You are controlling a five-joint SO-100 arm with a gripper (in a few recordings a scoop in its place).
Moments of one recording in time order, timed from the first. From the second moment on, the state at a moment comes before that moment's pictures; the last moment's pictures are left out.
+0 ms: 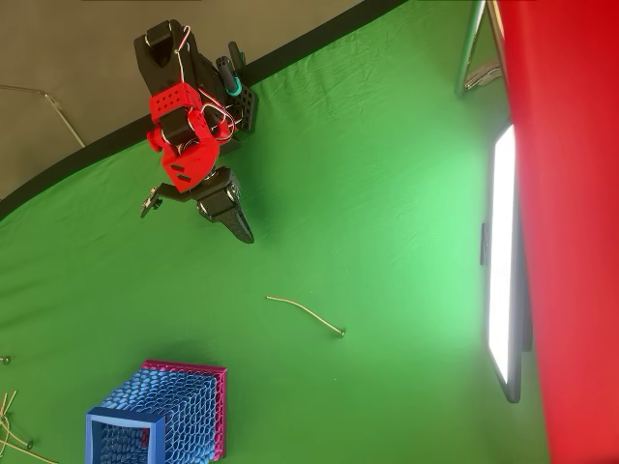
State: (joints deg) arm 2.3 190.1 176.2 49.1 -6.8
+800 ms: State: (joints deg) arm 2.3 190.1 176.2 49.7 -6.1
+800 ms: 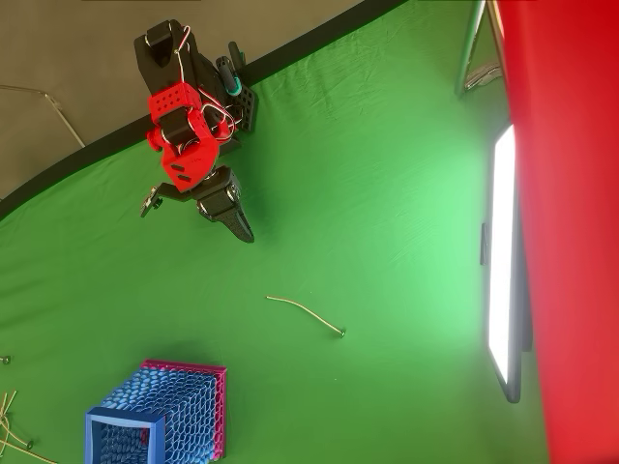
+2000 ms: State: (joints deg) arm 2.3 188.8 175.9 49.0 -6.2
